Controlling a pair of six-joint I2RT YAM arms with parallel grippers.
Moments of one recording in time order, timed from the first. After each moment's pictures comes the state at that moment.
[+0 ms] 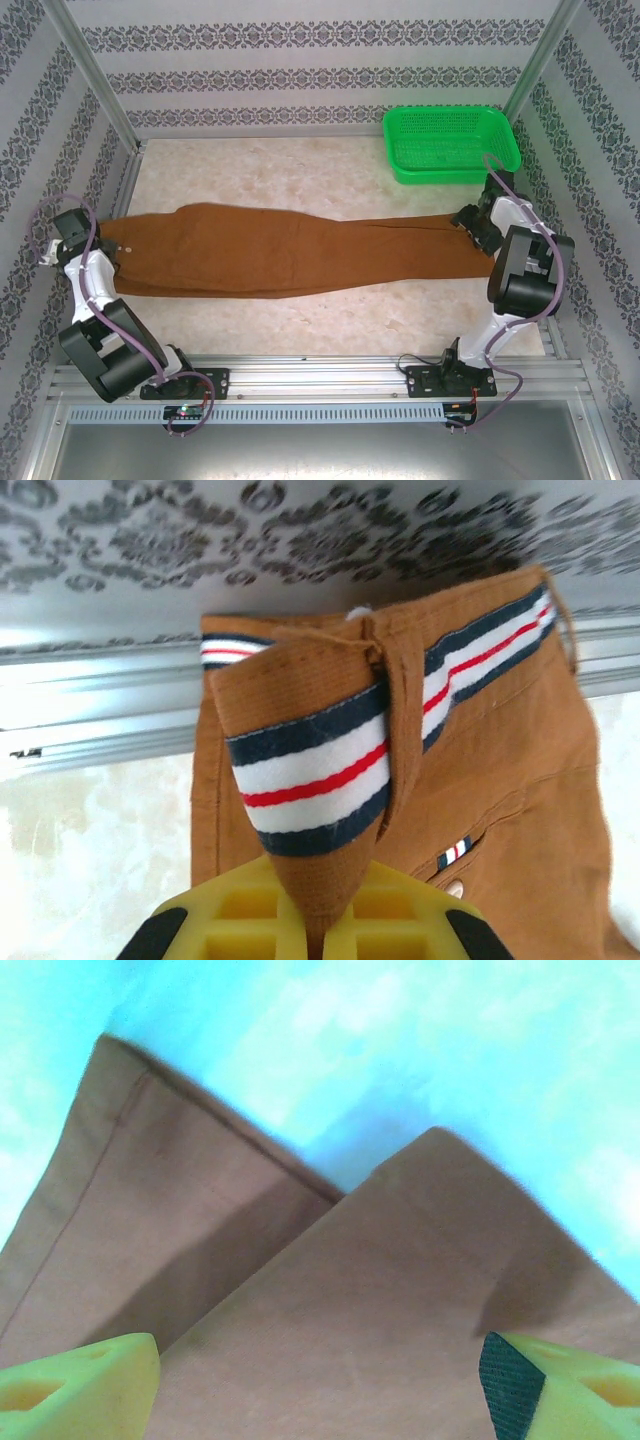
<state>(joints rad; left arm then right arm) 0.68 1.29 0.89 -0.58 -0.18 -0.83 -0.32 1.76 1.17 -0.68 -0.01 0.57</state>
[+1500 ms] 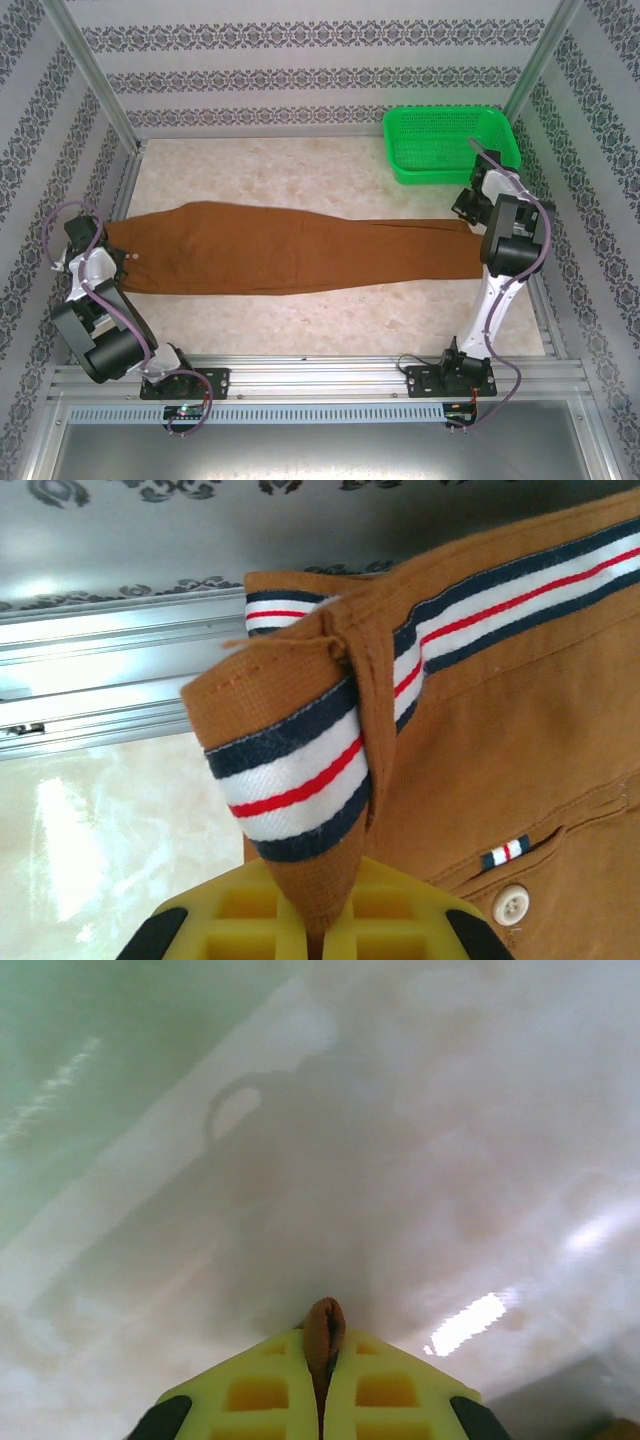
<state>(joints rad) 0.68 1.39 0.84 -0.54 -0.18 -0.79 -0.29 2.13 1.58 -0.81 0.07 0.44</state>
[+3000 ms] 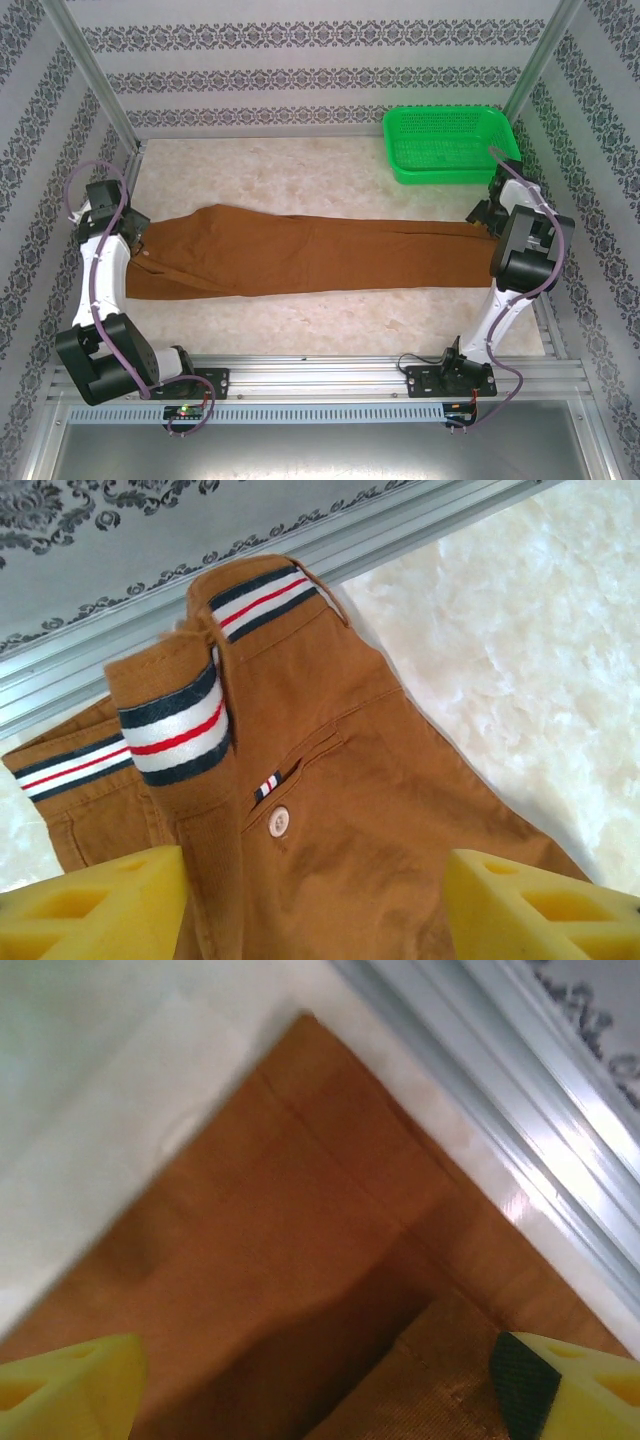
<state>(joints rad) 0.40 1.27 1.06 -0.72 -0.18 -0.69 -0.37 1.97 1.41 -0.82 0.19 0.44</state>
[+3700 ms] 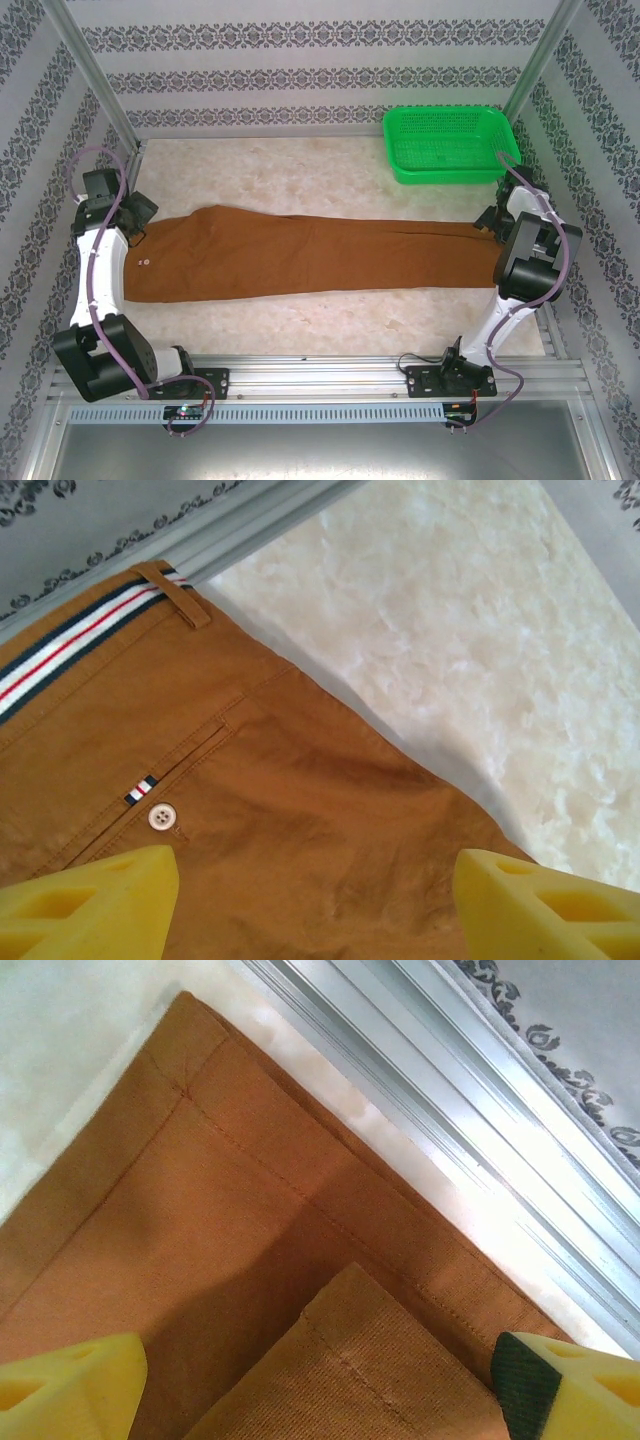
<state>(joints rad) 0.38 1.30 1.14 -0.74 -0.03 -0.60 -0.41 1.90 1.34 -0.81 0.21 0.44</state>
